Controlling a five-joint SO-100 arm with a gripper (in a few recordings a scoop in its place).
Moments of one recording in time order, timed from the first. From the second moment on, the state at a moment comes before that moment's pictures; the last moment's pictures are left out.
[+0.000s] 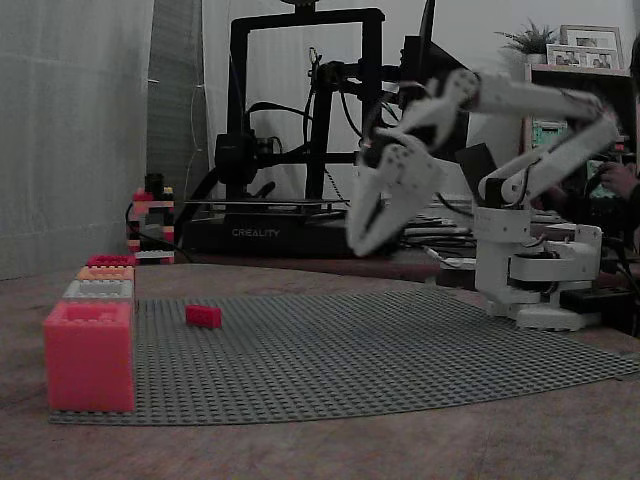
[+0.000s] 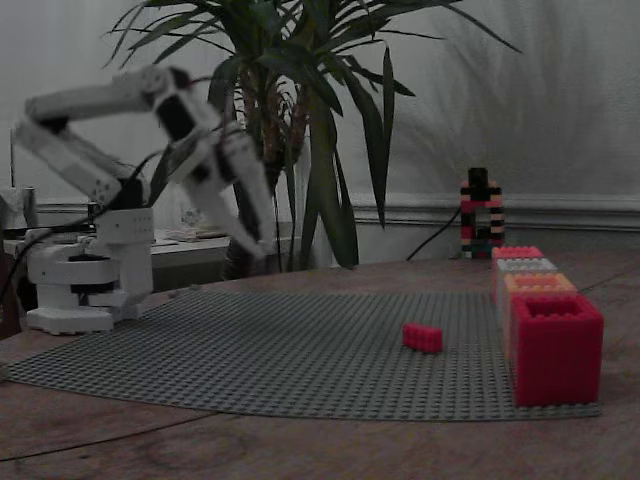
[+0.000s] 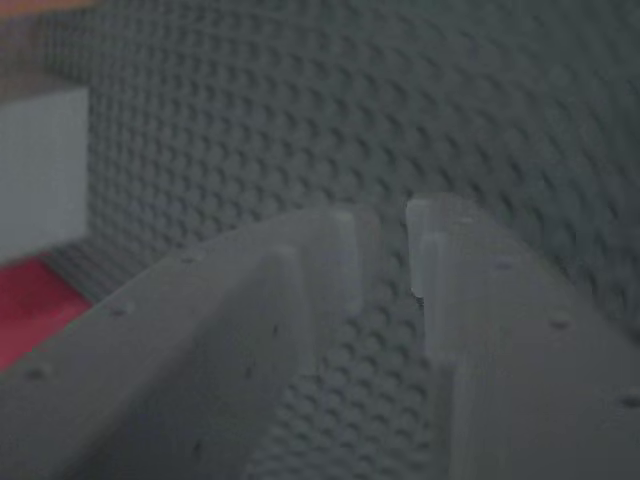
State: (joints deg) arm -0.5 136.8 134.2 66.0 -29.7
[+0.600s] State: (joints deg) arm 5.6 73.4 78.0 66.9 -57.0
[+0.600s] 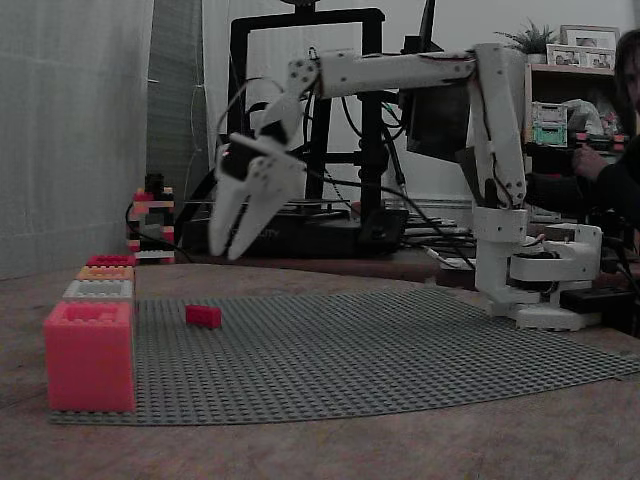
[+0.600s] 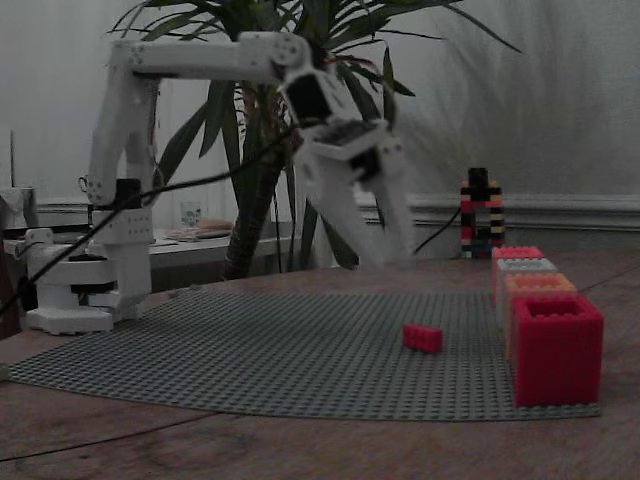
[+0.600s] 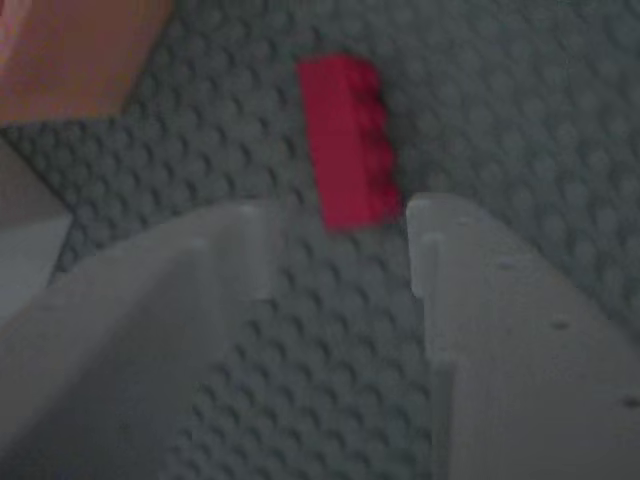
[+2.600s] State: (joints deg) arm 2.5 58.0 54.9 70.2 -41.8
